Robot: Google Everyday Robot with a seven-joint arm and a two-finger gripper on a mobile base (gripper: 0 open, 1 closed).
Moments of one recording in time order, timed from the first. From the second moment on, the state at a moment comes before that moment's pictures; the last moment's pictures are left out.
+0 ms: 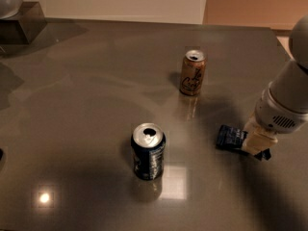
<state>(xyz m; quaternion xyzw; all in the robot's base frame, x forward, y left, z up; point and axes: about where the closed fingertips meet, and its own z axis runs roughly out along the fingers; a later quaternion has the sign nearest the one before) 0.417 -0.233 0.830 -0.54 0.84 0.02 0.07</state>
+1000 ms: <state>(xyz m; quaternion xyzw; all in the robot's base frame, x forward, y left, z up) 0.531 -0.210 0.842 -0.55 0.83 0.02 0.10</state>
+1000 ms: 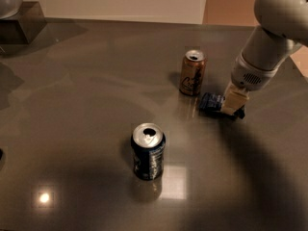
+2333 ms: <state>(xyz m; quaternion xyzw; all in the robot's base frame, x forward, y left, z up) 0.574 -0.206 0.839 -0.55 0.83 0.02 0.10</state>
